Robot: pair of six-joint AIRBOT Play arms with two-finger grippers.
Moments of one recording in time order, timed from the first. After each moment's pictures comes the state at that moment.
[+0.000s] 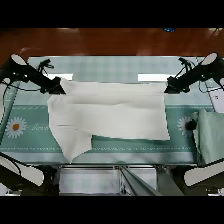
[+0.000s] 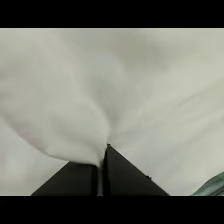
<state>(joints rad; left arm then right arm) 0.18 -1.83 1.51 1.03 -1.46 -1.31 -0.19 -1.76 1.48 -1.11 1.39 1.38</state>
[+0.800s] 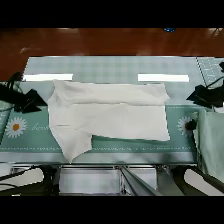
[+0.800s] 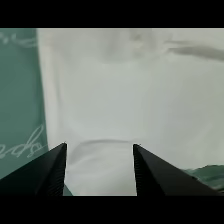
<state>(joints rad) 0.47 -1.35 1.03 1.08 -1.42 -1.36 -0.41 -1.11 0.97 -1.18 1.24 1.45</state>
